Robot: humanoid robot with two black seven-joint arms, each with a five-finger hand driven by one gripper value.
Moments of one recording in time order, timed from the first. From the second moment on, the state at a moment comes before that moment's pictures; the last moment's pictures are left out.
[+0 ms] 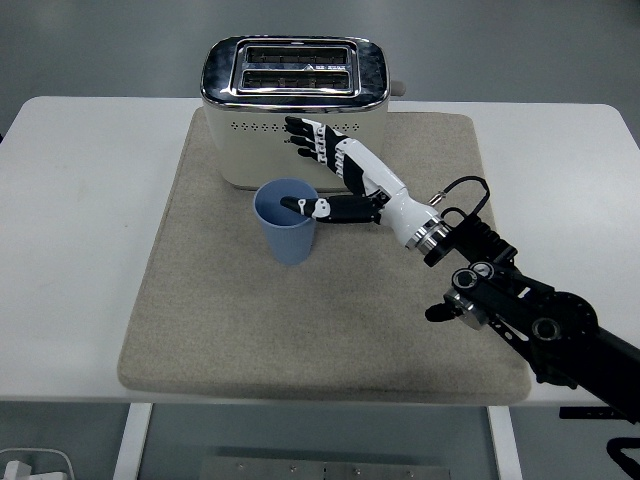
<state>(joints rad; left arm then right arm) 0.00 0.00 -0.06 -0.15 -0.04 -0.10 0.10 0.73 -0.10 0.56 1.06 -0.95 -0.07 0.46</state>
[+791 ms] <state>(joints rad) 0.00 0.00 -0.06 -0.15 -0.04 -0.10 0.10 0.70 -0.31 0.66 1.13 -0.61 -0.05 0.46</state>
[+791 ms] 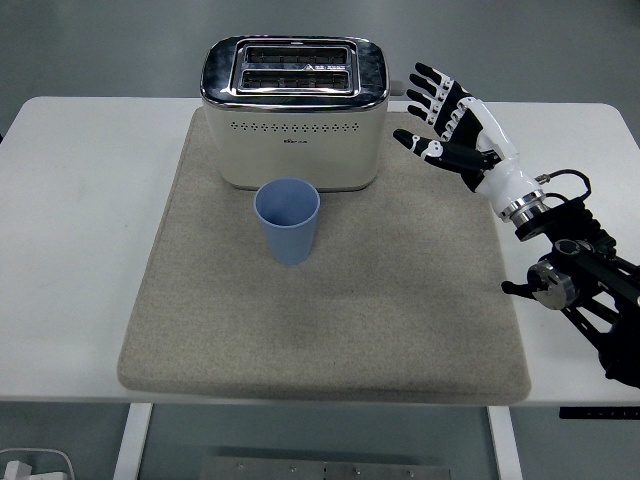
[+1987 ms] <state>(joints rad) 0.00 0.00 -0.06 -0.15 -0.04 -0.10 0.10 0.93 -0.24 0.70 0.85 -0.04 0.00 0.01</state>
